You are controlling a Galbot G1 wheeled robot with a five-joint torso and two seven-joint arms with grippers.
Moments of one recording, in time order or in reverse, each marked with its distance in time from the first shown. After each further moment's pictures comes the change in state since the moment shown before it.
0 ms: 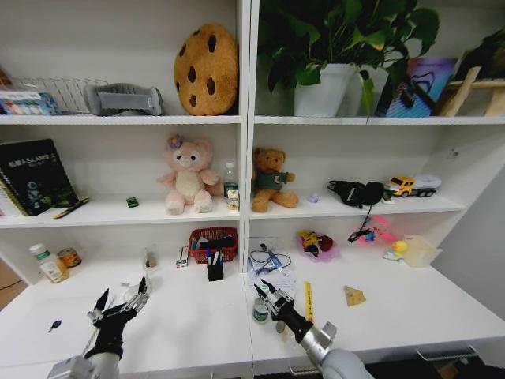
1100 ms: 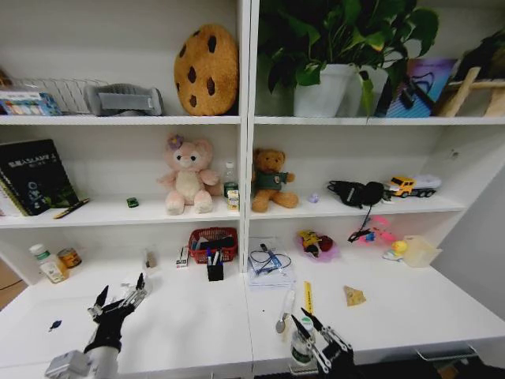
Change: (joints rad) left arm -0.052 0.014 -0.050 0.070 -0.091 -0.036 0.041; right arm -0.894 0.176 0.440 0.391 -0.312 0.198 0.037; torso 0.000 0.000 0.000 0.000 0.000
